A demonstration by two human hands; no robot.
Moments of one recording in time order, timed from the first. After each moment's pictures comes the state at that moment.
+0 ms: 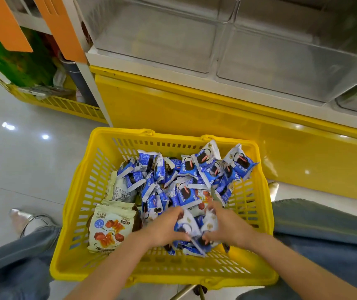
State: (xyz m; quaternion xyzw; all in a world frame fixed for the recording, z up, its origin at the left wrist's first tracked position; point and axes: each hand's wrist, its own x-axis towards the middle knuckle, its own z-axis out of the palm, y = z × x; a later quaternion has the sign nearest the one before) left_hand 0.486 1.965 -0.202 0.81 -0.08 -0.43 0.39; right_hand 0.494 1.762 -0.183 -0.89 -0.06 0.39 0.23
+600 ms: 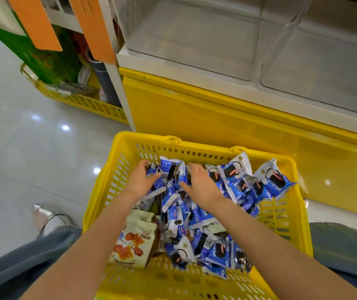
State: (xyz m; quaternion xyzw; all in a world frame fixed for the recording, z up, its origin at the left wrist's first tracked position) left_hand 0.586 2.063 -0.224 0.86 0.21 -0.18 0.44; right_hand 0.595 1.886 -0.194 -0.94 -0.14 0.24 0.21
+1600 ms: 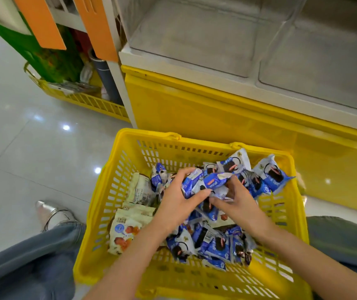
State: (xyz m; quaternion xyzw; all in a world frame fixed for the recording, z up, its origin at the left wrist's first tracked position) left_hand 0.526 1.986 -0.160 0.76 0.07 -0.14 0.63; right_hand 0.543 1.820 -0.139 -0.84 0.01 0.25 0.49
